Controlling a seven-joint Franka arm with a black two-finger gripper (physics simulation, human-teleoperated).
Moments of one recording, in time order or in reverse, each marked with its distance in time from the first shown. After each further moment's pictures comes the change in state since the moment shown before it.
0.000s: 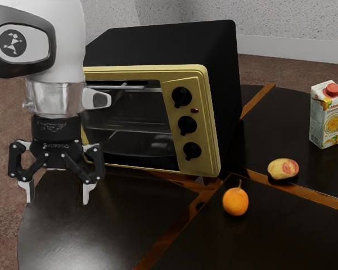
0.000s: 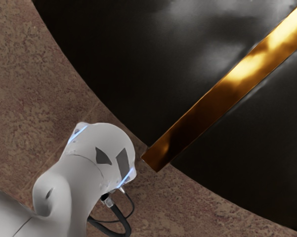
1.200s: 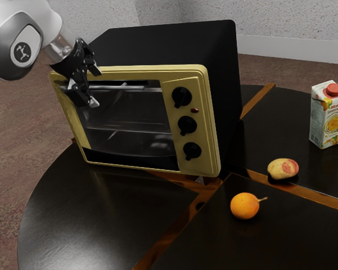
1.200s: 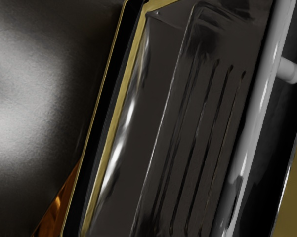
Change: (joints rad) arm 0.242 0.135 0.004 0.023 0.117 0.986 -1.067
